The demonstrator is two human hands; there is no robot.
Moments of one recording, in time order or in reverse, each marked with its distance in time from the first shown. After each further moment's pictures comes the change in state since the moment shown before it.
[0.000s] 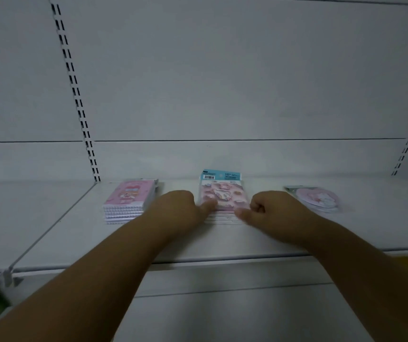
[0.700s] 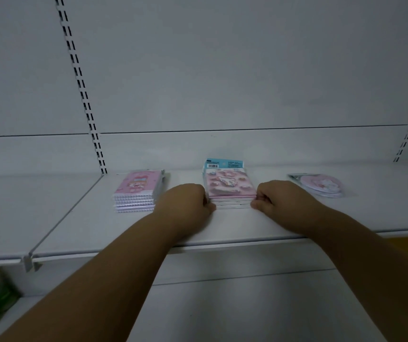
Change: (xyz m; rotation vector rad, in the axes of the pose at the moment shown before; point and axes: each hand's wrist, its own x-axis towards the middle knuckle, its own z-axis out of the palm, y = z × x) left_hand -0.014 -0.007 0.011 0.059 0.137 0.159; right_hand -0.010 -0.001 0.002 -0.109 -0.006 -0.169
